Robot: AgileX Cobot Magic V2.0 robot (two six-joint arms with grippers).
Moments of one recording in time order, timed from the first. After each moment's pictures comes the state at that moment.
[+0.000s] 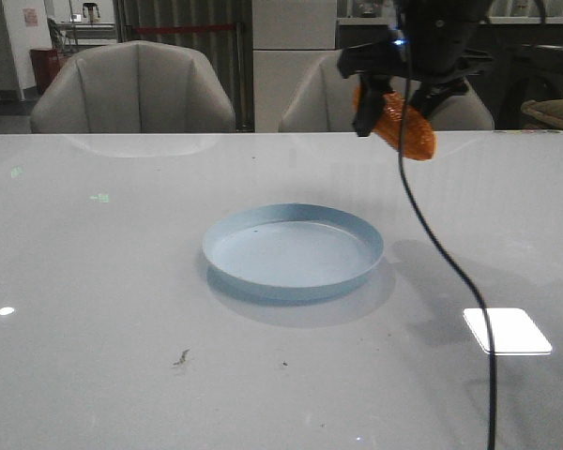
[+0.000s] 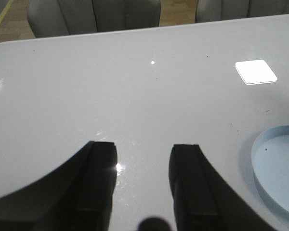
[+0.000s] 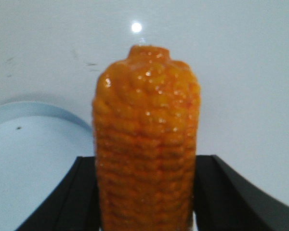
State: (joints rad) left arm -0.14 1.02 -0.90 -0.02 0.39 0.08; right arm 0.28 2.03 -1.77 0.09 0.78 -0.06
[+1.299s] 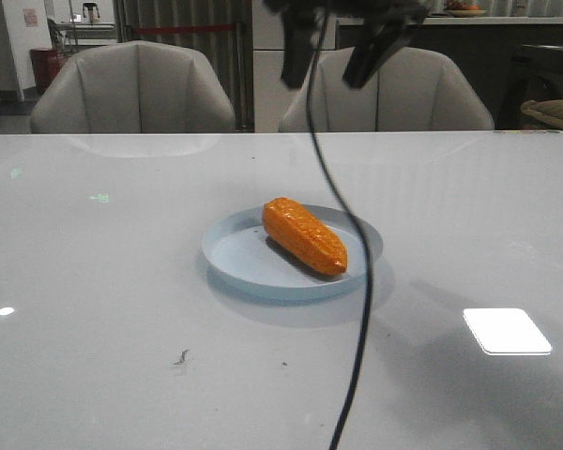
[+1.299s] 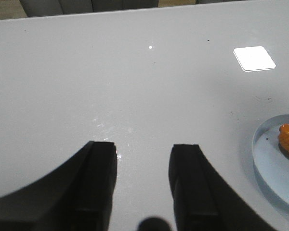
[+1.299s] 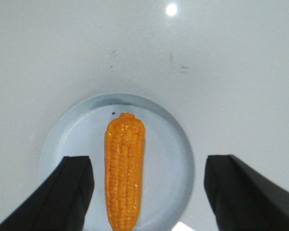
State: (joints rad) left arm -0.14 1.07 -0.90 -0.04 0.39 0.08; right arm 0.37 2.07 -2.12 0.10 1.13 -0.05
